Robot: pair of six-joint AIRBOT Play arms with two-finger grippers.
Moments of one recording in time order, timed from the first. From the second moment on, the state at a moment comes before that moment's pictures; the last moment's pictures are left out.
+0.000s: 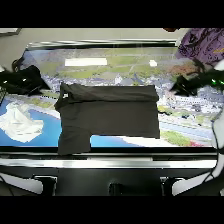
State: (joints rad) left arm 0.29 -1.73 1.75 1.10 -1.45 -1.46; right arm -0.34 -1.78 1.79 -1.02 1.55 1.44
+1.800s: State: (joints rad) left arm 0.39 -1.35 0.88 0.96 -1.17 -1.30; right arm -0.34 -1.43 0.74 -0.89 1.22 1.15
